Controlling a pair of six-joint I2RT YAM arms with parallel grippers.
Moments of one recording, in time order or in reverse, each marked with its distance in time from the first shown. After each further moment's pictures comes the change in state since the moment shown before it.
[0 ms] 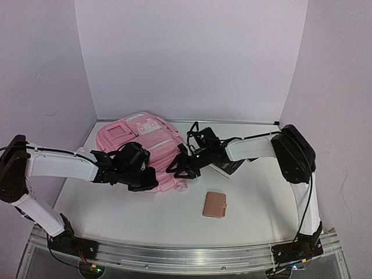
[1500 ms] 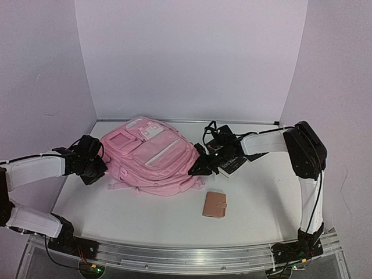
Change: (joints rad) left arm 0.499 -0.280 -0.162 -0.273 -0.286 -0.158; right arm -0.142 -0.082 -0.103 -0.169 -0.080 -0.231
